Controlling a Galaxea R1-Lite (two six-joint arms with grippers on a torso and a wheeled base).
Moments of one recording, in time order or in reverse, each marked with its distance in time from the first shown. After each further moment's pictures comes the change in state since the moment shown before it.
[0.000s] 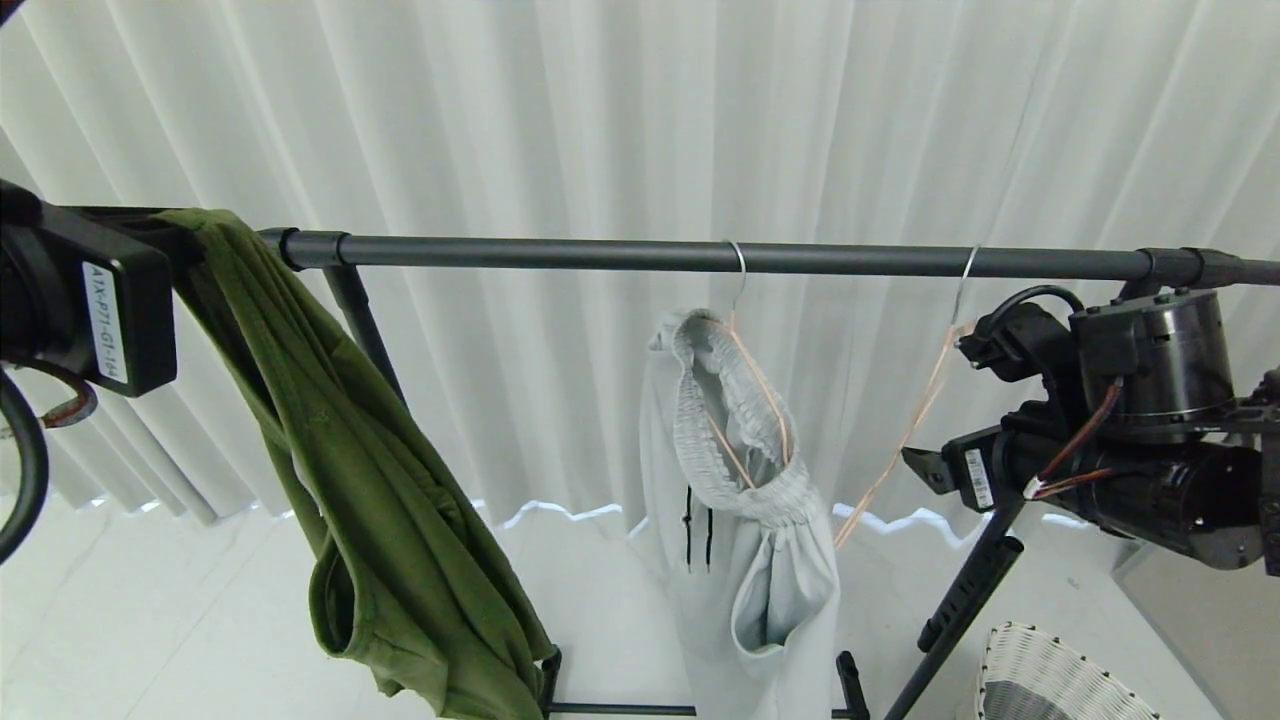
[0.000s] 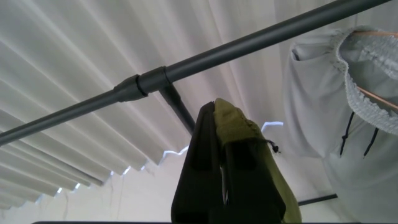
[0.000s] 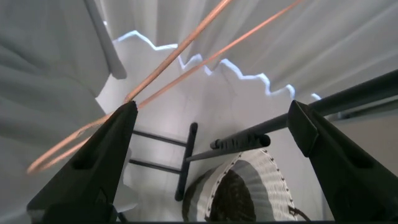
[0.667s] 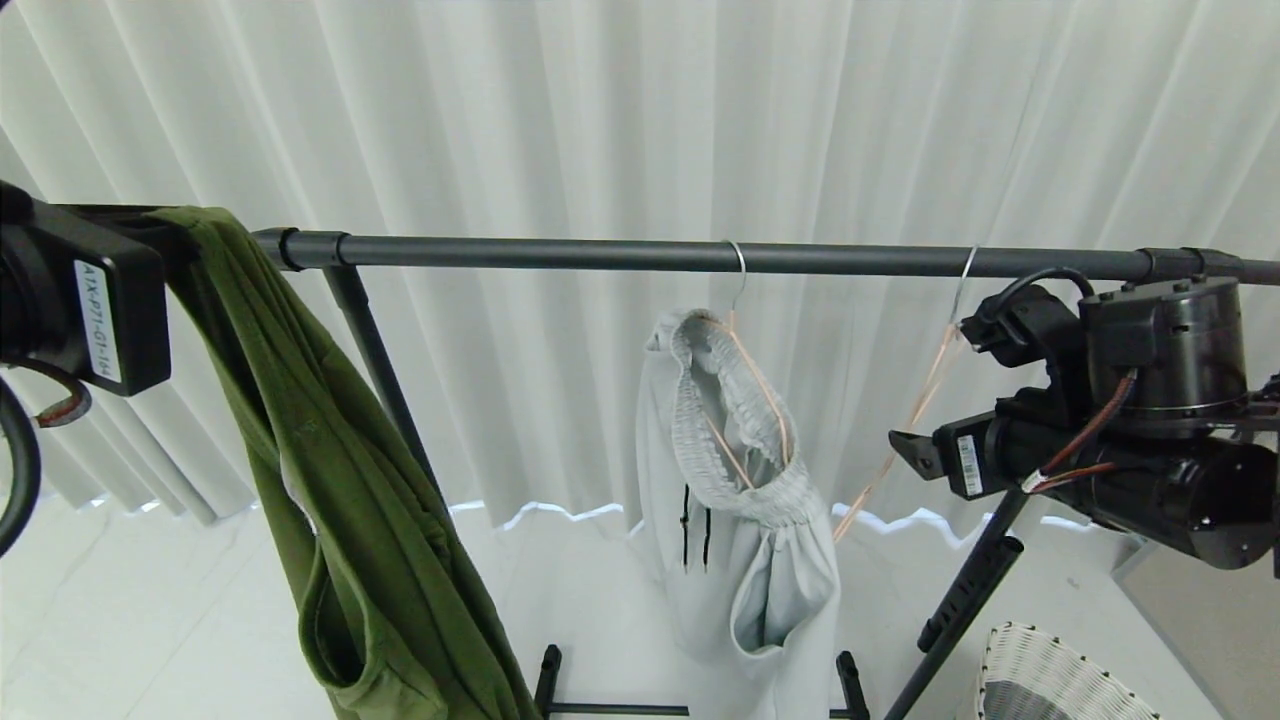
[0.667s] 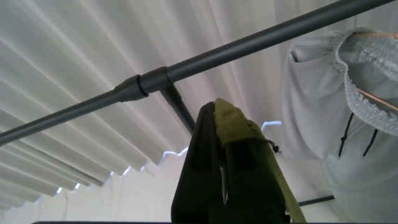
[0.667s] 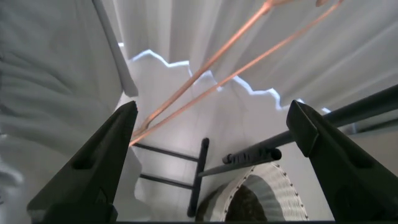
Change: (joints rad) left arm 0.000 -0.005 0.000 0.000 0.000 0.000; right arm 0.035 -0.007 -0.005 -0.045 0.000 0.026
